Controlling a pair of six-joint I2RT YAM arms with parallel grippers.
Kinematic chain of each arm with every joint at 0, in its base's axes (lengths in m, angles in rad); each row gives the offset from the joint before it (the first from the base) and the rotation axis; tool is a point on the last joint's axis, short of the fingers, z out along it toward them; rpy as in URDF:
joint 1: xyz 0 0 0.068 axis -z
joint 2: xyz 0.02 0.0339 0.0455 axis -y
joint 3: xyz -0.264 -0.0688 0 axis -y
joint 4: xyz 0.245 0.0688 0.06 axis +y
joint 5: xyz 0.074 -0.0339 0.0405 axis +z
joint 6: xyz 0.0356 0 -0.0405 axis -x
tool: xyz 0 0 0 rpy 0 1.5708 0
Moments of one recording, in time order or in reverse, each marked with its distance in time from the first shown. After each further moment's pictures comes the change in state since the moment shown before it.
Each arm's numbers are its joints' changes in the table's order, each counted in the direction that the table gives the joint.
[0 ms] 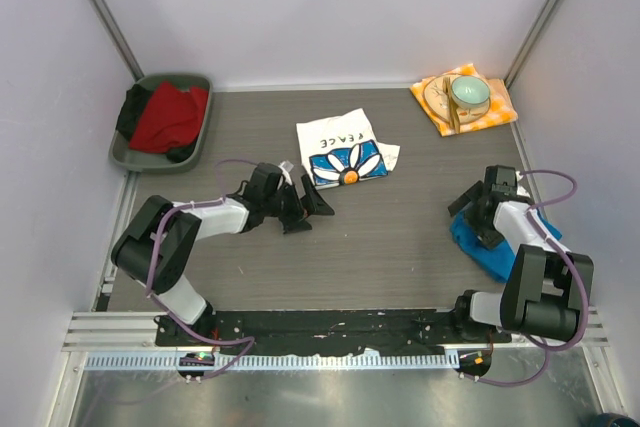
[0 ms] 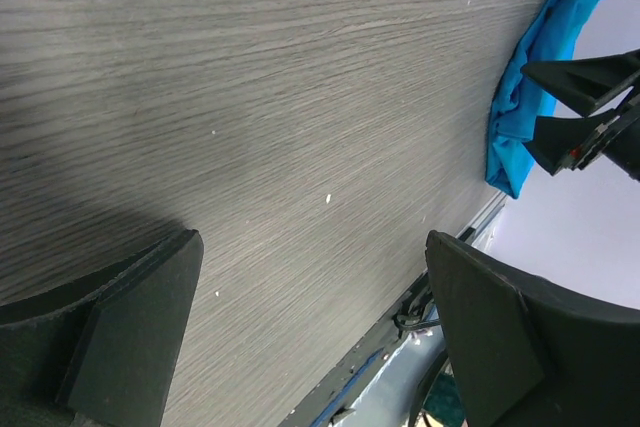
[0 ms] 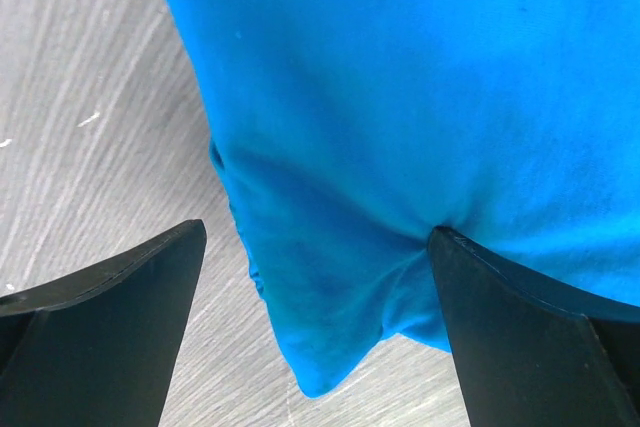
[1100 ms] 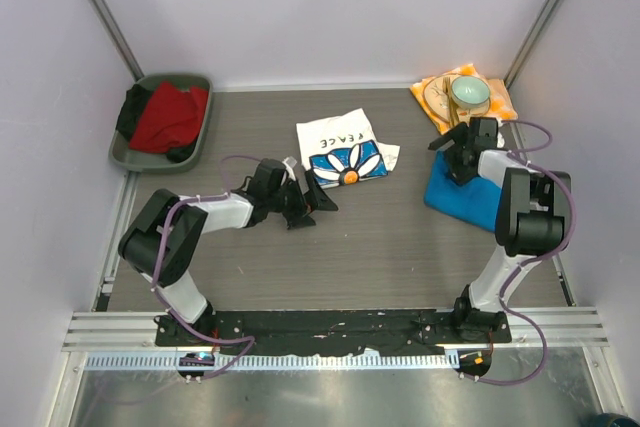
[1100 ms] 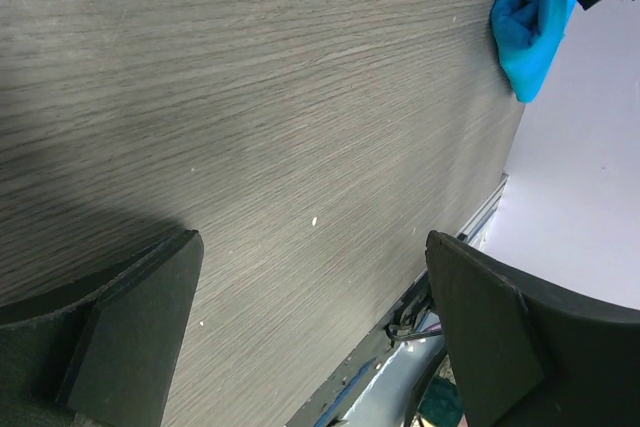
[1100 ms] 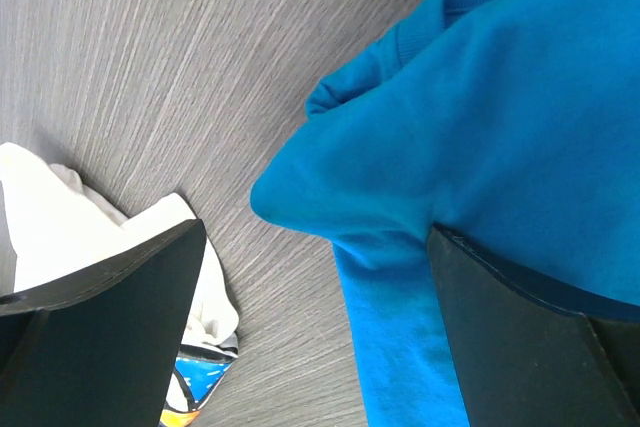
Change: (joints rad) left arm 0.000 -0.059 0.049 -0.026 -0.014 0.013; right arm -0.096 -0.488 0.403 -0.404 0.197 -0.188
